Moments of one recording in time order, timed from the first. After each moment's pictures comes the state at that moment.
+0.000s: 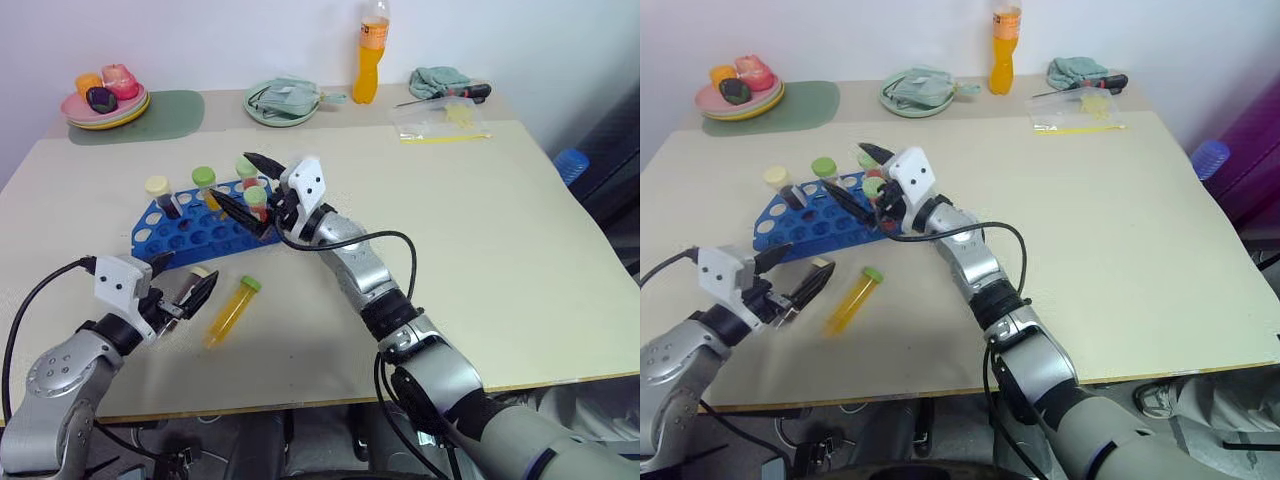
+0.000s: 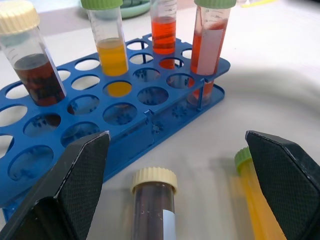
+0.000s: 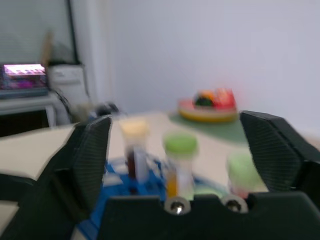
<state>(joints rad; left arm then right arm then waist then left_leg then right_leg) 0.19 0.56 0.38 -0.54 -0.53 0.50 -0.51 -0.79 0.11 0.25 0.47 0.19 -0.14 0.60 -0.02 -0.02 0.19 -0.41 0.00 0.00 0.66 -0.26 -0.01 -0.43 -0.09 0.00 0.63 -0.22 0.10</state>
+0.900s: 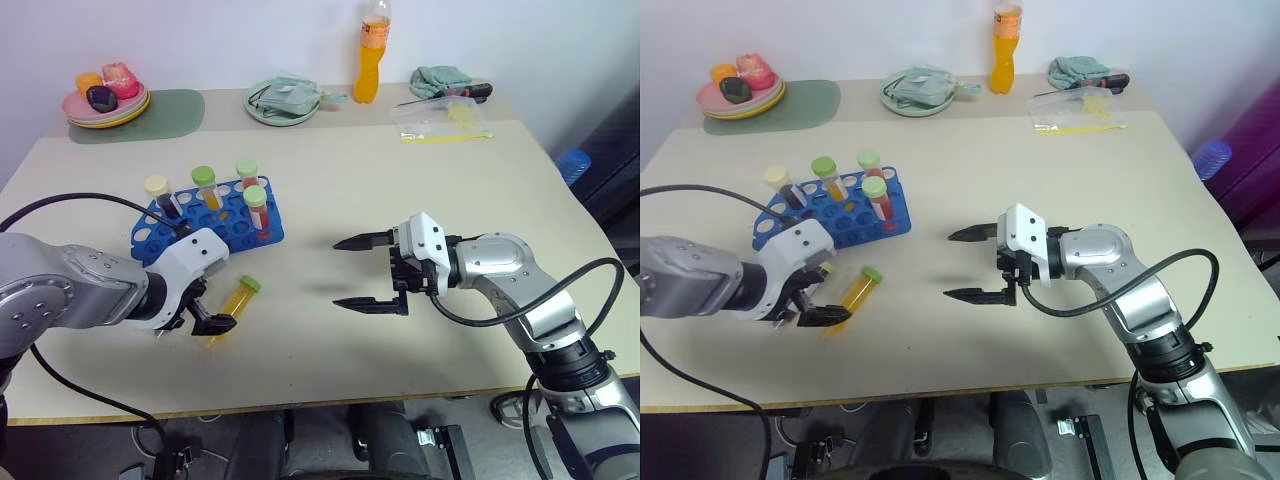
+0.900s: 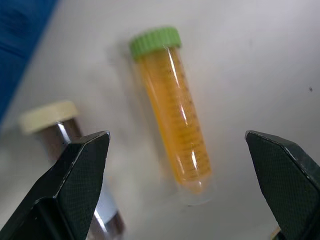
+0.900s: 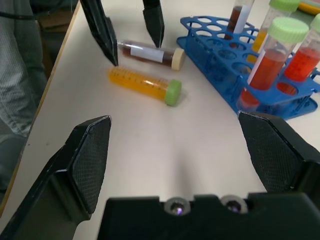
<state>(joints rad) -0.57 1.13 -0.07 -0.57 -1.29 1.61 -0.15 -0.47 -0.65 0.21 -0.29 0.38 0.38 1.13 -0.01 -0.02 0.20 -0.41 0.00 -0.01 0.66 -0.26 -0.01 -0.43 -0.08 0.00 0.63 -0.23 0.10</state>
